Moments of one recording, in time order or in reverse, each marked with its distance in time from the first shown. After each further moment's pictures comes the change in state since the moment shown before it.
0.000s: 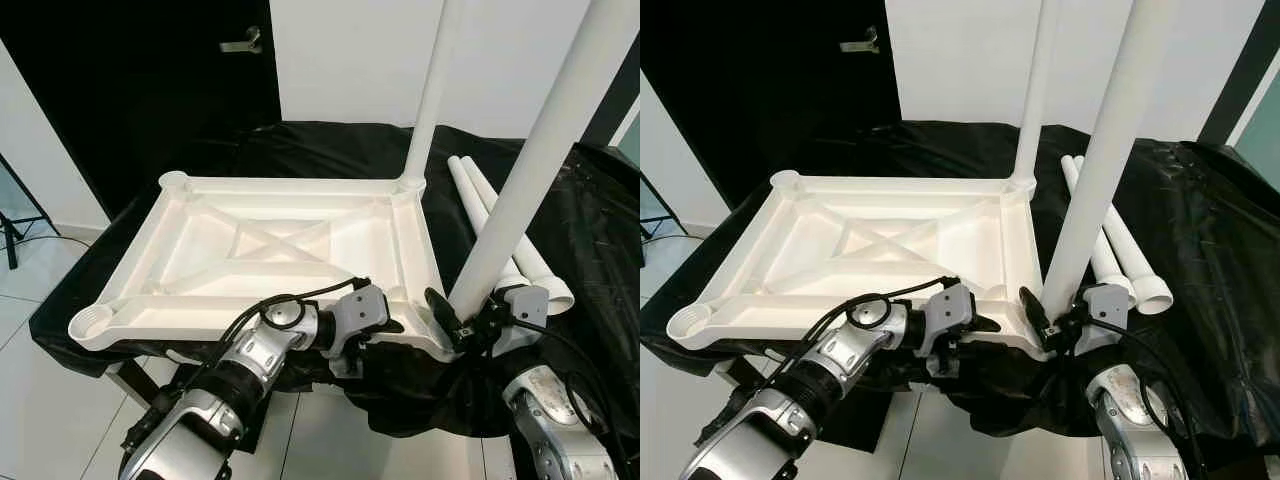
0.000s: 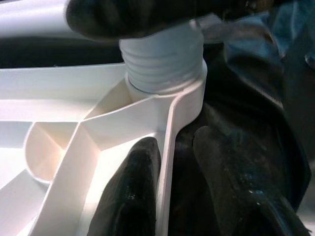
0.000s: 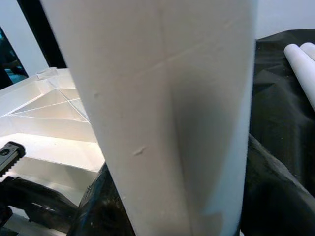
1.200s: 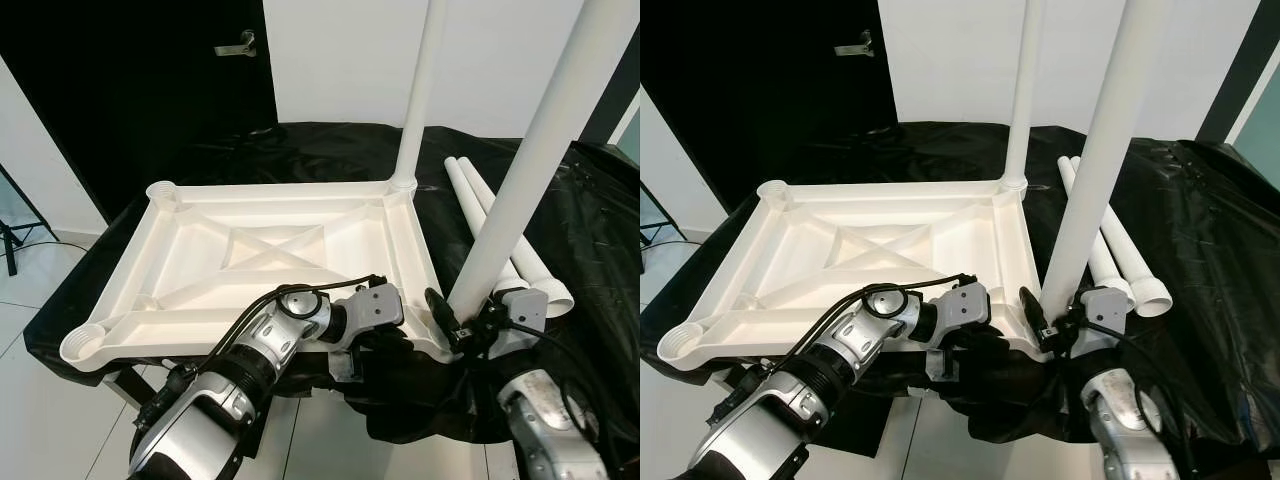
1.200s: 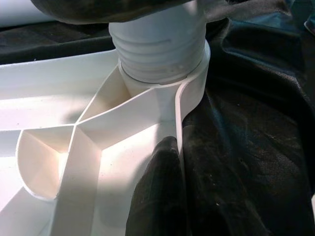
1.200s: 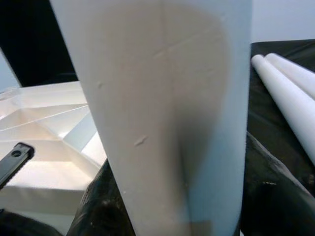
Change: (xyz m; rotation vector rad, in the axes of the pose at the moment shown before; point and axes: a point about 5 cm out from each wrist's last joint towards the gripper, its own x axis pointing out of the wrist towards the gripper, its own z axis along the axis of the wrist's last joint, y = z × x) left arm 0.005 0.003 -0.001 0.002 0.110 -0.028; right arm -0.001 0.004 0.000 -0.029 -0.059 -0.164
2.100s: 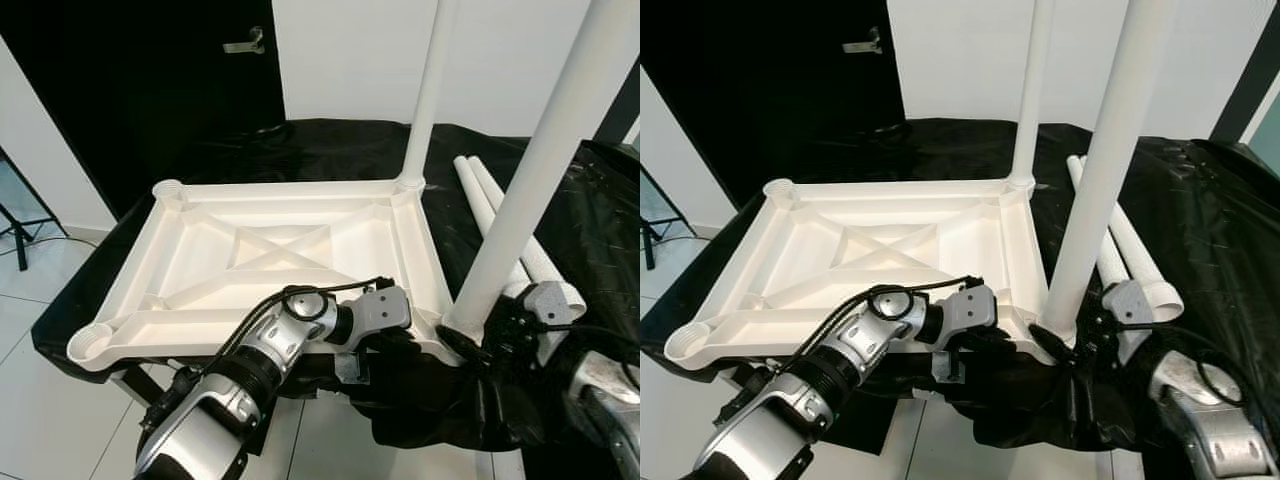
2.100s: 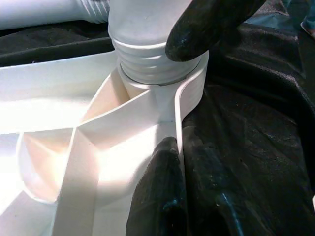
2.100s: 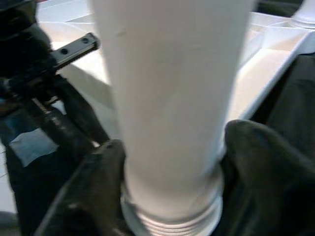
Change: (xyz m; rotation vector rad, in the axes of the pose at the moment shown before) left arm 0.004 -0.002 0.004 0.020 -0.015 -0.007; right arm -0.008 -0.051 0.007 -0.221 0.231 0.585
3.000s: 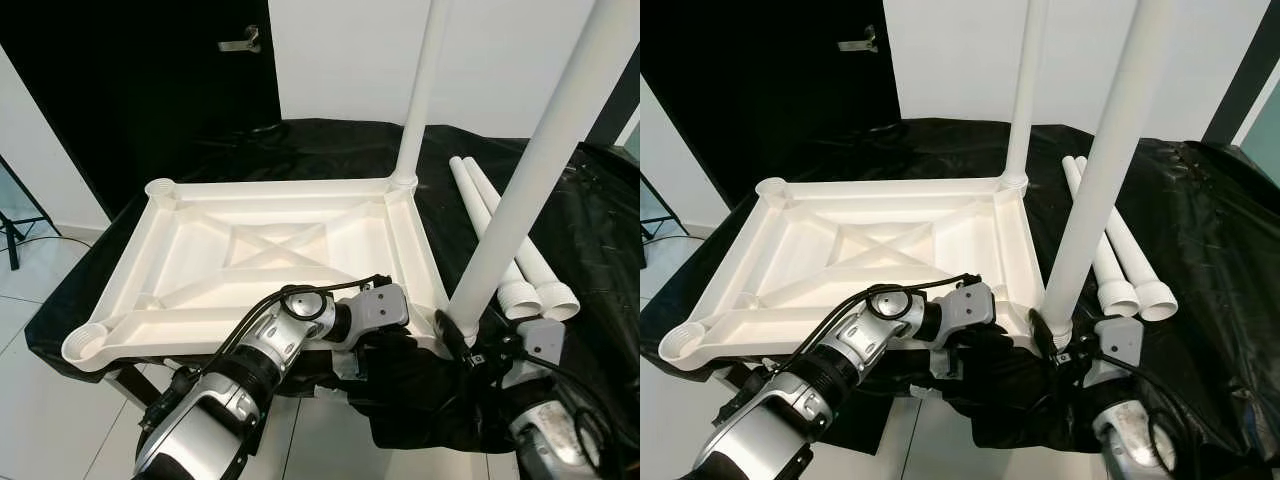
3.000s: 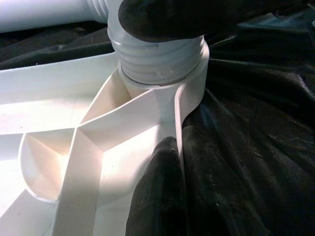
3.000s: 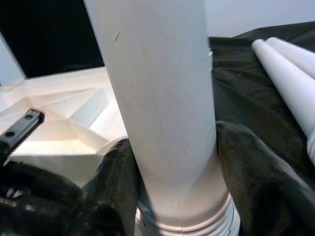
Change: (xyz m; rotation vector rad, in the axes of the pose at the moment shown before) left arm -0.002 0.002 -0.001 0.006 0.010 0.028; right arm 0.009 0.046 -0.008 0.229 -0.212 -0.589
